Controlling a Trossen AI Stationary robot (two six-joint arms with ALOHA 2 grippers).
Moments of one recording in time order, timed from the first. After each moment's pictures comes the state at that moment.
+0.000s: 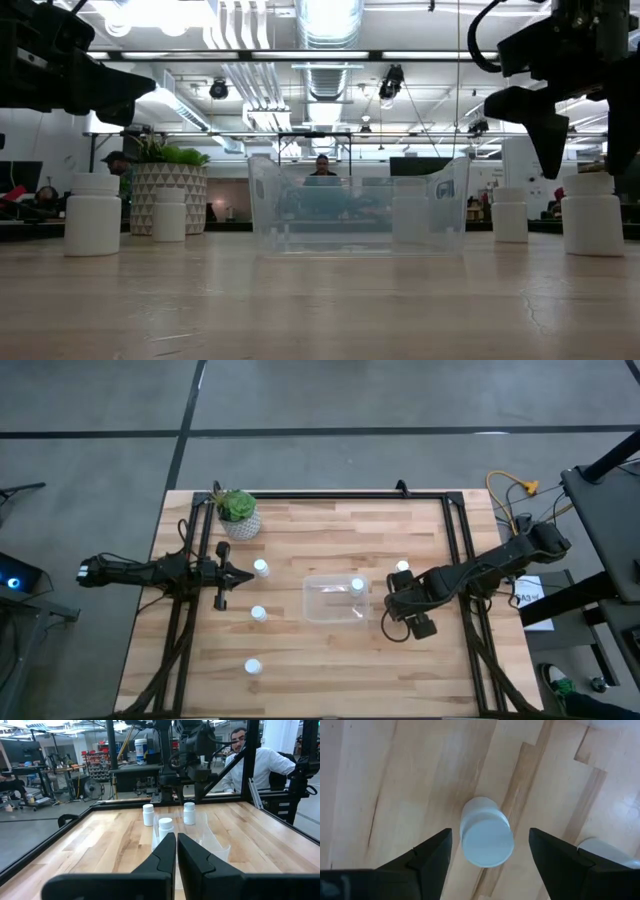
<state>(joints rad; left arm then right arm) -0.10 0.07 0.00 0.04 -0.12 0.06 0.33 1.41 0.92 -0.95 0.03 0.05</state>
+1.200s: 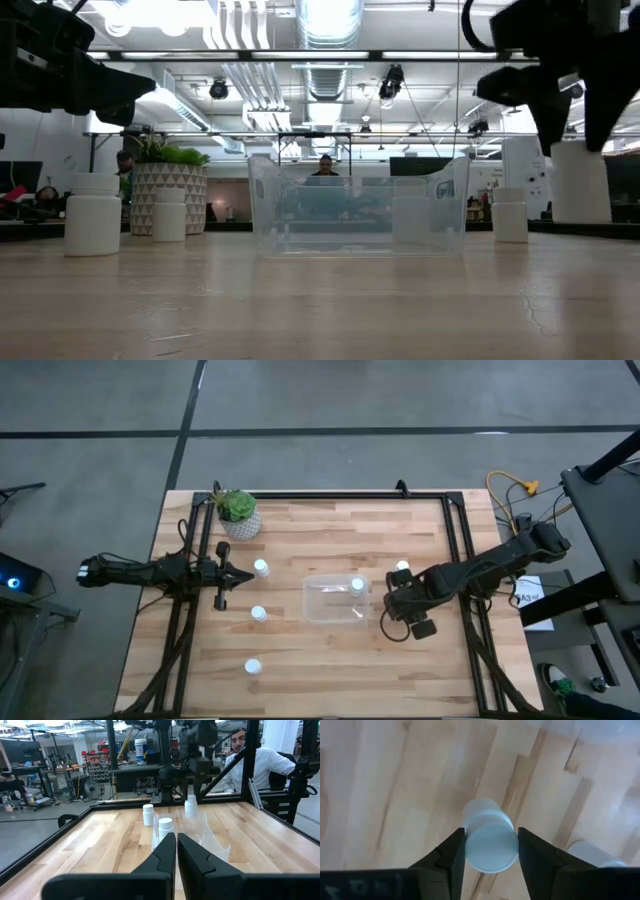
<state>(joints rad) -0.10 0.07 0.00 0.04 -0.12 0.06 0.33 1.41 1.01 -1.01 0.03 0.04</state>
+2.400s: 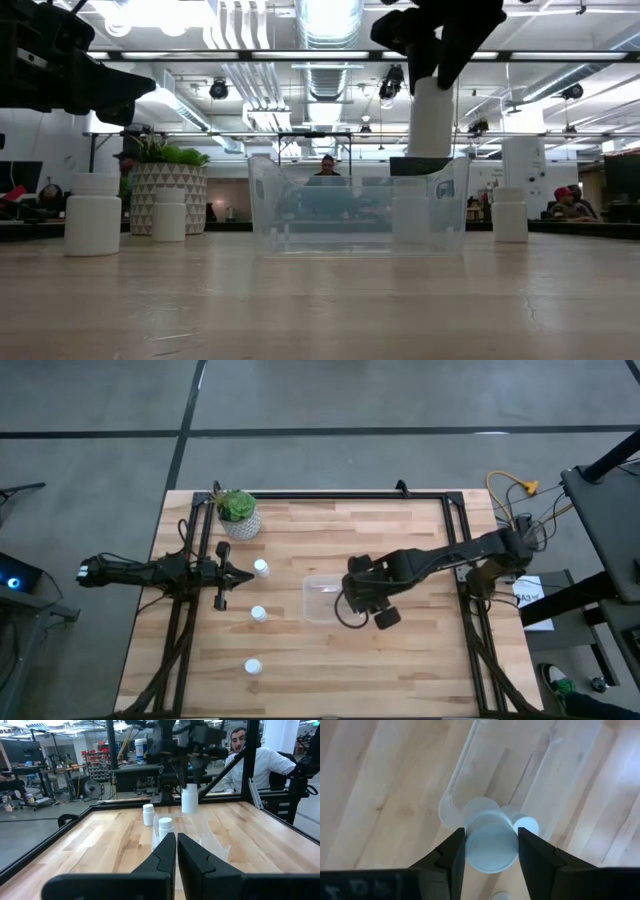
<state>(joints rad) -0.10 0.07 0.00 0.04 -0.12 0.06 0.21 1.74 1.57 -1.17 0.08 -0.22</state>
